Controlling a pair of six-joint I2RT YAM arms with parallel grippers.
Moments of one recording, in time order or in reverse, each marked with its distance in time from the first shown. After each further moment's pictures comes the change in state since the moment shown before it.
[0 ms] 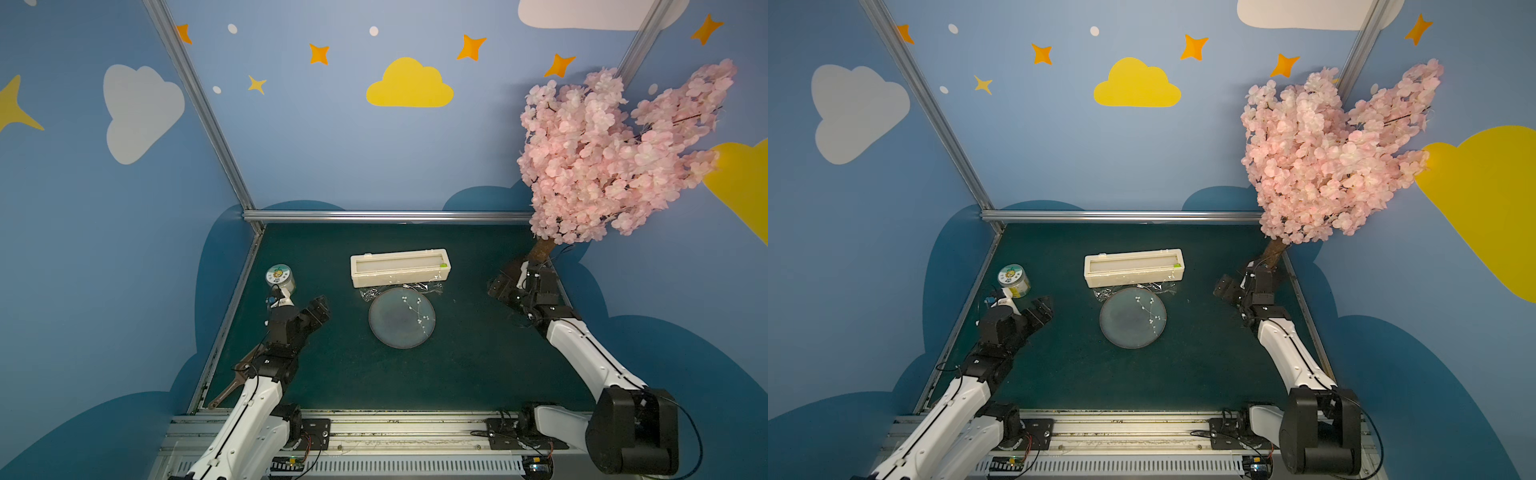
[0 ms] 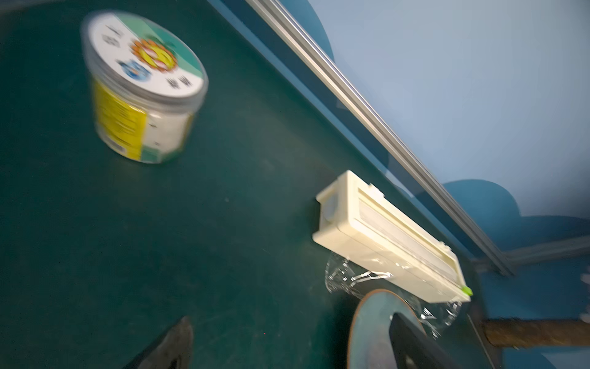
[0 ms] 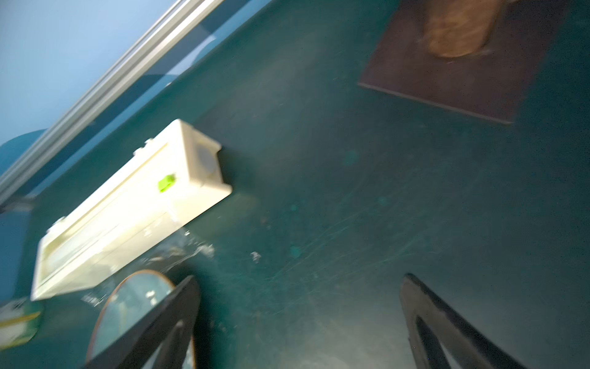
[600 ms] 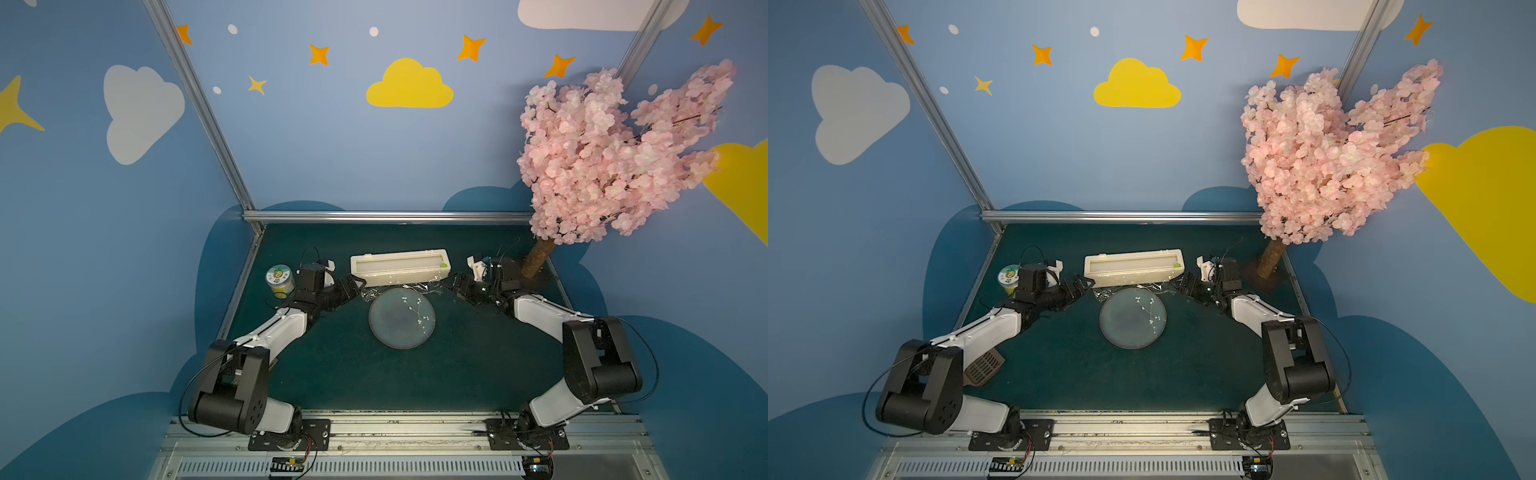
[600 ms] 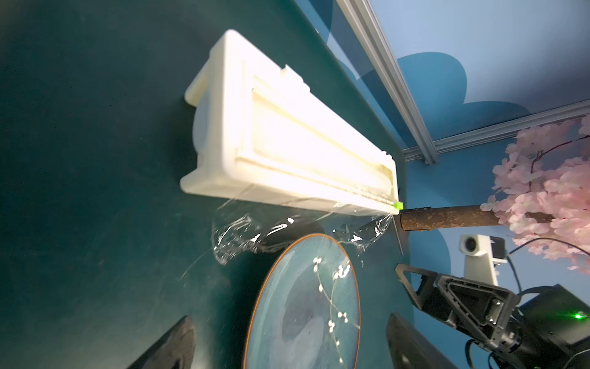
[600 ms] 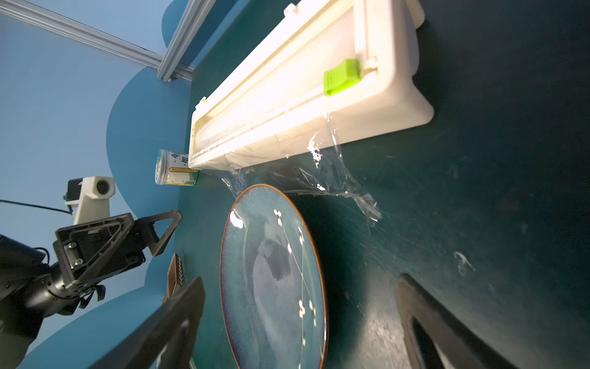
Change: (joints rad) left arm -0.053 0.693 0.421 0.096 0.414 0.003; right arm 0.165 0.418 0.143 0.258 -0.462 0.084
